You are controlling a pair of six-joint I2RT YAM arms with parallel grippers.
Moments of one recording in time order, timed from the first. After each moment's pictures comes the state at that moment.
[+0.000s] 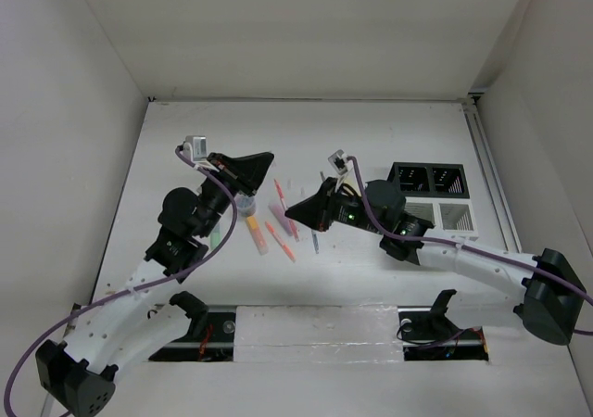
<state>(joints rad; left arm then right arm) -0.59 0.75 0.67 0.32 -0.01 -0.71 0.92 1.20 0.77 0.41 -0.28 0.67</state>
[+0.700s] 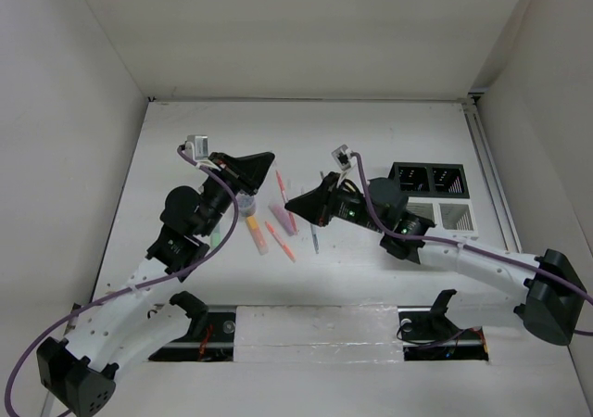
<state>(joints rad) -0.59 0.76 0.67 0.32 -0.02 -0.72 0.92 1.20 0.79 0.42 -0.23 0.66</state>
